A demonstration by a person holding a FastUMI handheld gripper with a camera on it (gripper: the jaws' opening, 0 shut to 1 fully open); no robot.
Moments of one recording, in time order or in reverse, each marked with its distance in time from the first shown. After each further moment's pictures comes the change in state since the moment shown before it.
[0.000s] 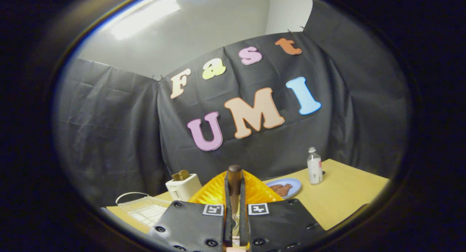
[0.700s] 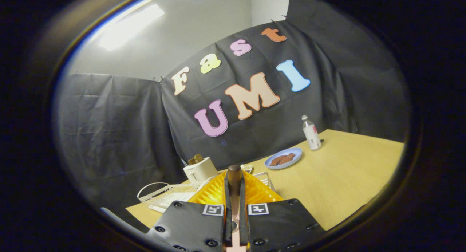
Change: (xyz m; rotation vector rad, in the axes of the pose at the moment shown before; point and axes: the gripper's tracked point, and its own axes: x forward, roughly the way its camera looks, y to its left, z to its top) arm -0.105 -0.005 -0.083 0.175 0.109 0.010
